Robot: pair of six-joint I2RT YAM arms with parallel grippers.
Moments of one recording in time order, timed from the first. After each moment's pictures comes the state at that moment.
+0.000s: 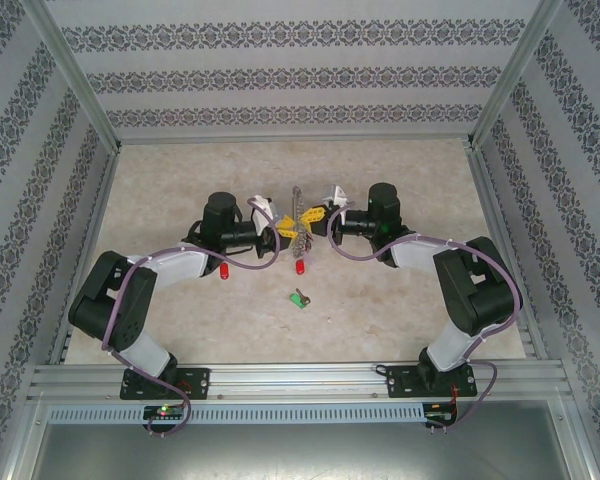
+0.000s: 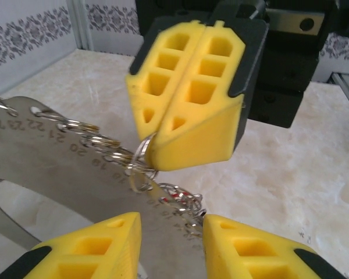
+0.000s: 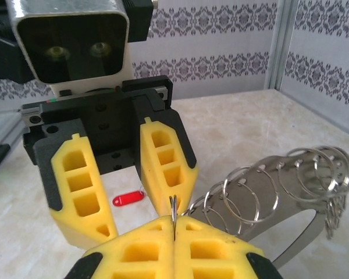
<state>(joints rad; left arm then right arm) -0.39 1.59 0.77 0.49 0.82 0.24 0.36 1.68 0.79 0.73 -1.03 -0.10</state>
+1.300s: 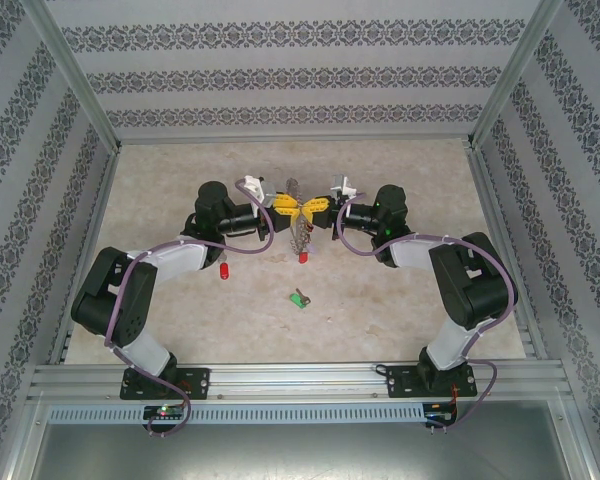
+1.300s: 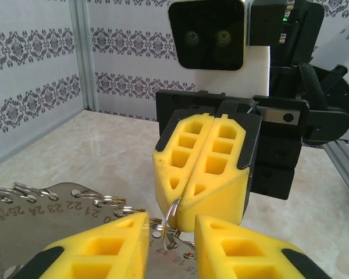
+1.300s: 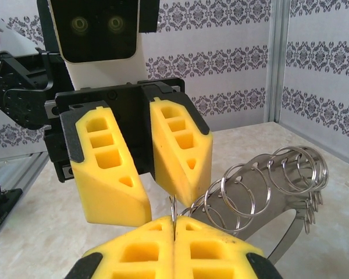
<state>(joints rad) -0.37 1.63 0.84 0.73 0.89 0.02 0.34 1.72 0.78 1.03 -1.05 0.16</state>
